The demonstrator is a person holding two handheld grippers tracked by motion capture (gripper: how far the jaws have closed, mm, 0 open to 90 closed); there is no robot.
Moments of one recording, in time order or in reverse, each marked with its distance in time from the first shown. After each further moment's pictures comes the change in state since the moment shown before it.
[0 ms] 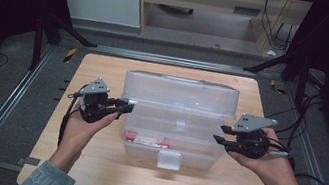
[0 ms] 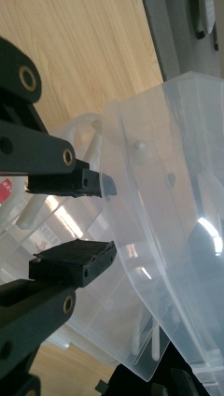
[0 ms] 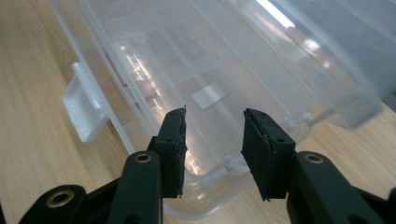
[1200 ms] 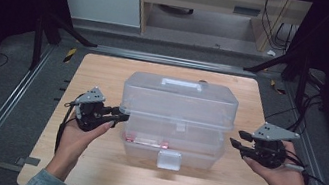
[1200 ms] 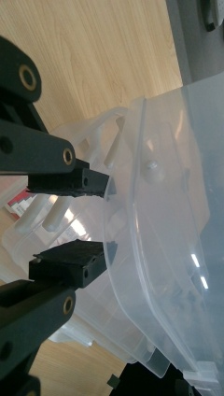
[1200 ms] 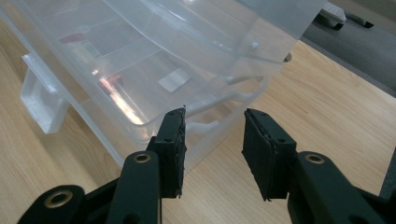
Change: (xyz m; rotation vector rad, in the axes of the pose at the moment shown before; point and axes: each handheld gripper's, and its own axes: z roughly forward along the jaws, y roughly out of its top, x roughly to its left) left arm 0.001 -0.026 -0.004 0.013 -0.017 -0.013; right arm -0.011 -0.043 -0.018 -0.043 -0.117 0.145
